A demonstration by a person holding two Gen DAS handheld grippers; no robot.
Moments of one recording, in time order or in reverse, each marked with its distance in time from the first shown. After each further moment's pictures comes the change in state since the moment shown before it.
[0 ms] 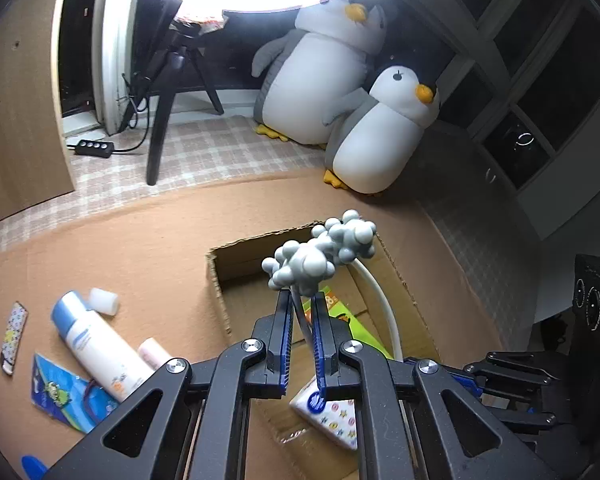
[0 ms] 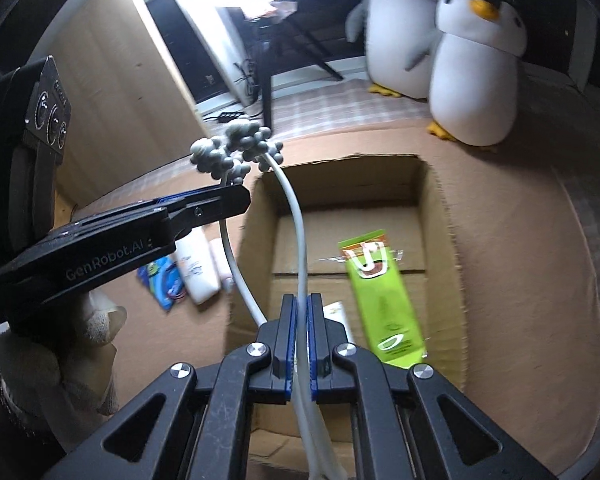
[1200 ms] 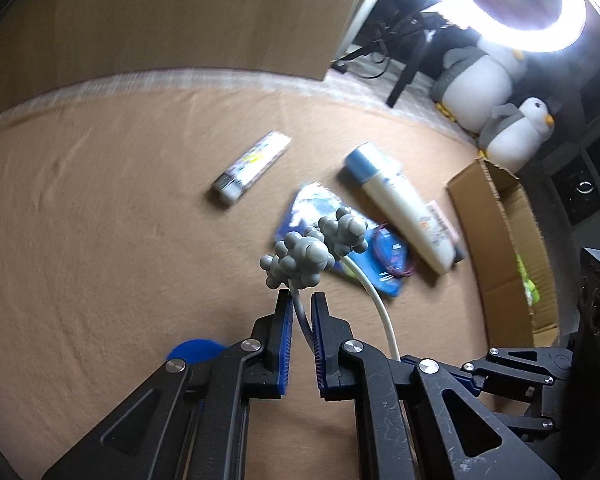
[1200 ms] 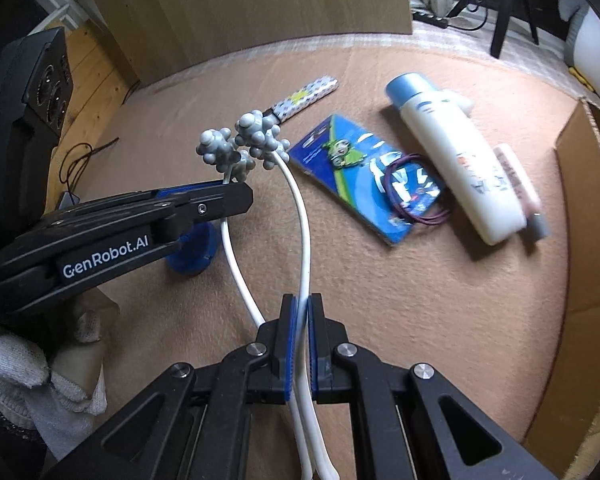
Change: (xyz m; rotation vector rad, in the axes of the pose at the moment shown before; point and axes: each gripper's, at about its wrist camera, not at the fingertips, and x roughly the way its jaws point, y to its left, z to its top) left arm -0.108 0.228 -0.153 -0.242 0.026 0.177; right arm 0.116 0.226 -0.079 -0.247 0.189 0.122
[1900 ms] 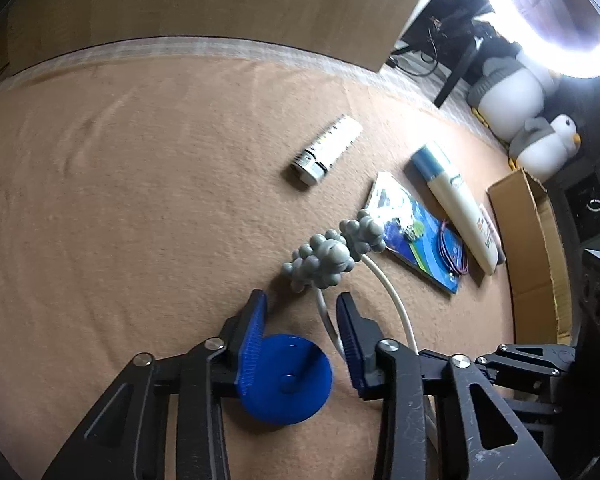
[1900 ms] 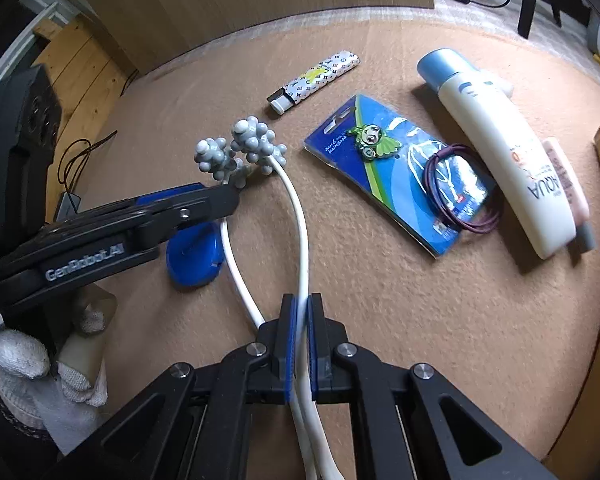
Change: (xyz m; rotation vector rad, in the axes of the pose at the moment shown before) left arm 0.017 0.056 -0.005 -0.082 0.052 0.029; right arm 0.038 0.005 0.013 0.009 0.074 0.040
